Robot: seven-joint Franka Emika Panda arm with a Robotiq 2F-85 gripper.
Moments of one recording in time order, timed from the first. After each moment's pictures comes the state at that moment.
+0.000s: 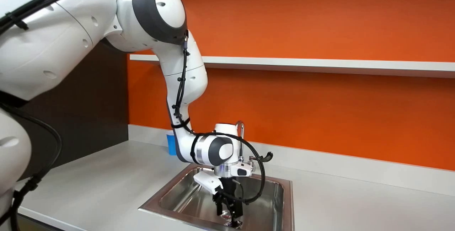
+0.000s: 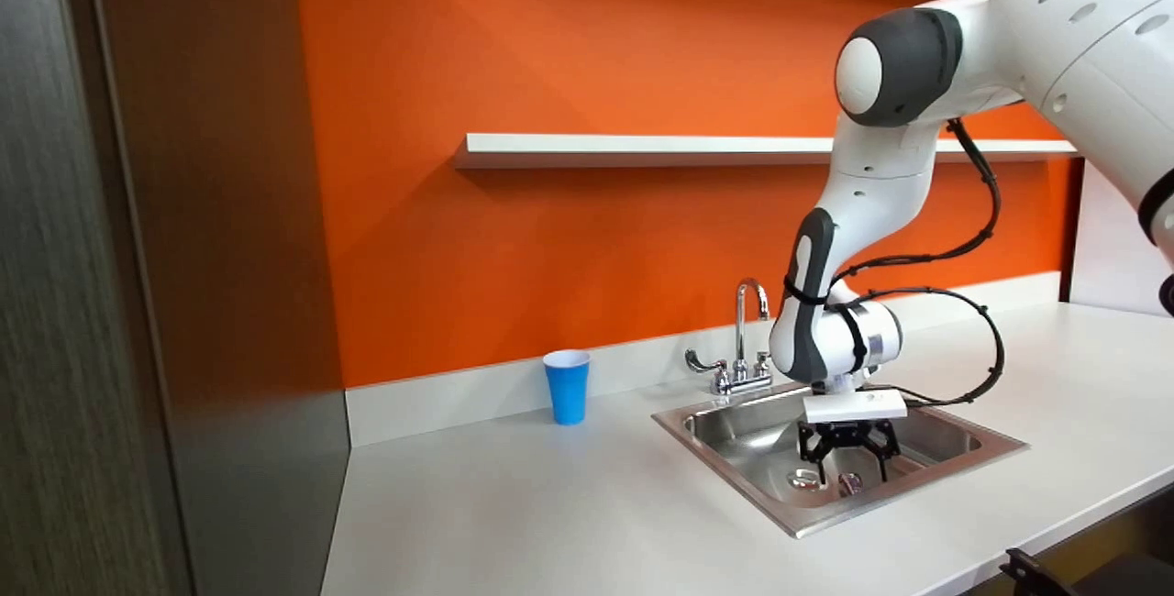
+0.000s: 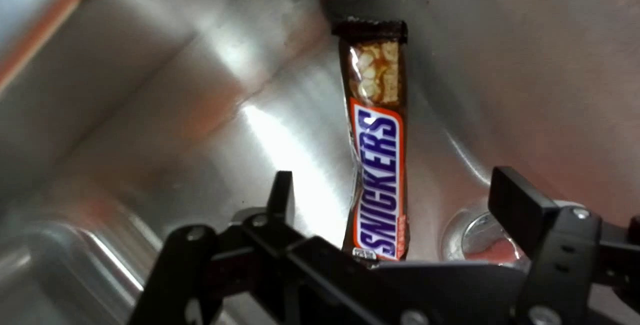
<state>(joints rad) -0.11 0.72 -0.24 -2.12 0.00 2.72 0.31</state>
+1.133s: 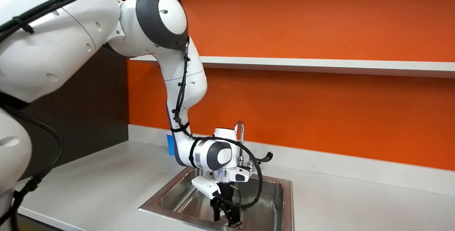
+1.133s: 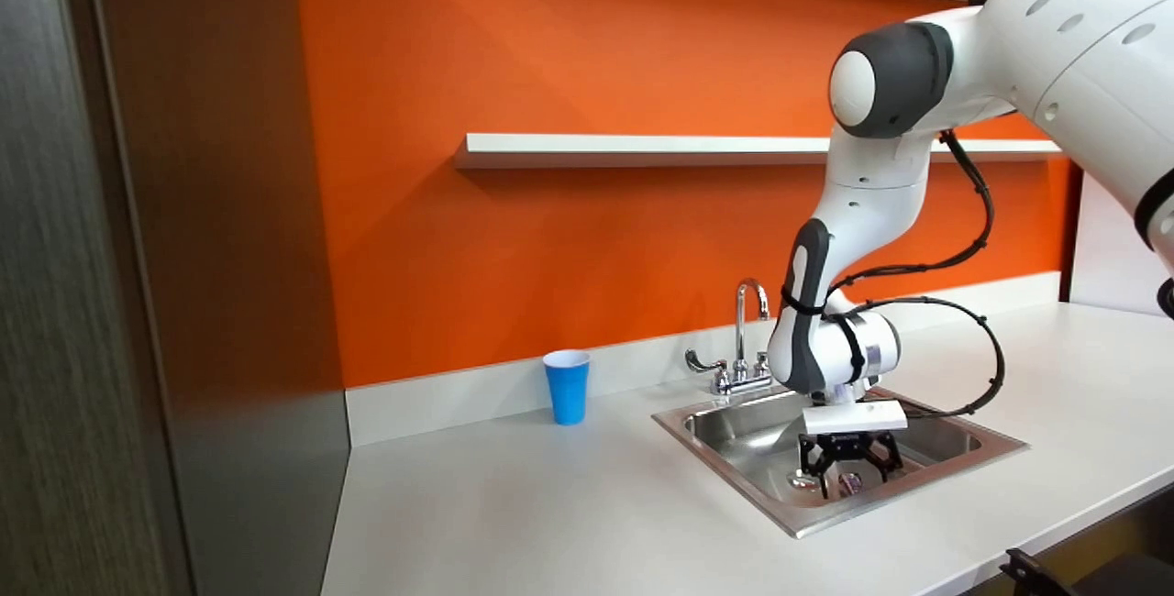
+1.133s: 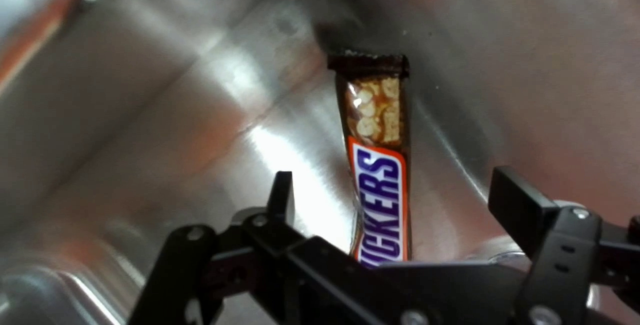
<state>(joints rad) -0.11 0.75 -0.23 -2.10 0.02 2.70 0.31</state>
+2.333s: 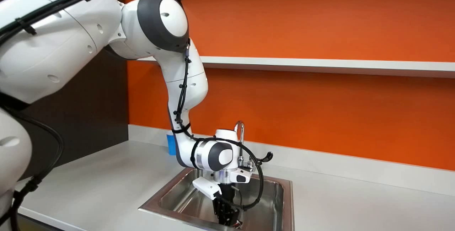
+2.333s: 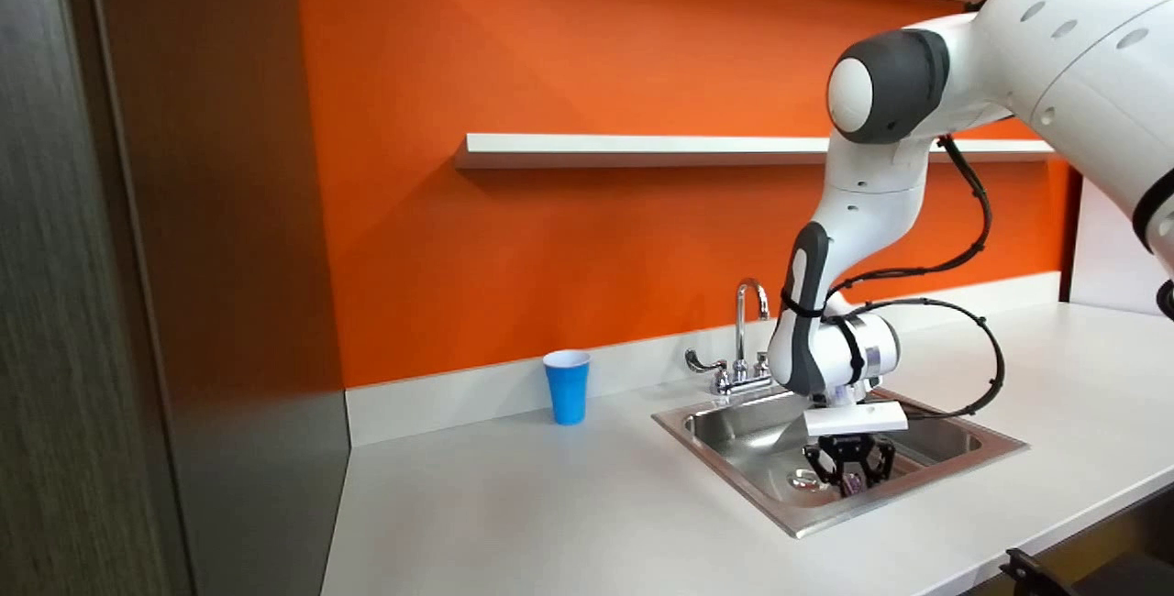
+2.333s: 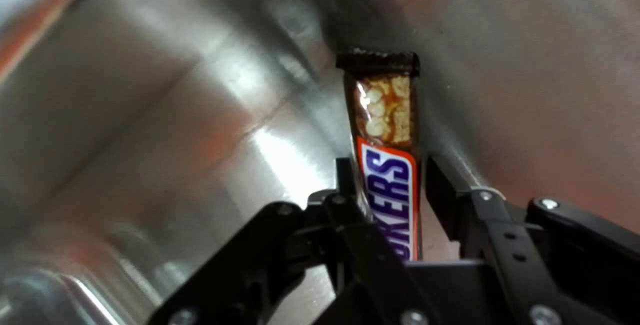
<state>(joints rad) -0.10 0.77 -0.24 -2.08 0.02 2.68 0.32</state>
